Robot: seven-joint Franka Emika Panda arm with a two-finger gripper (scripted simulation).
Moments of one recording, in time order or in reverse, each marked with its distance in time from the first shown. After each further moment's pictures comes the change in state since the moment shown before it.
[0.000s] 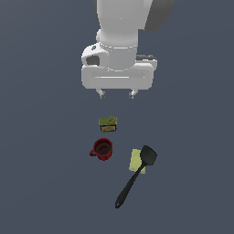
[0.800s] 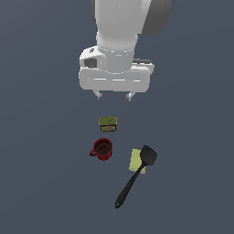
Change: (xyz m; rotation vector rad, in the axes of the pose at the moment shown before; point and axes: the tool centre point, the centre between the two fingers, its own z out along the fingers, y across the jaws) arm 0.000 0.009 0.008 -0.022 0.003 0.017
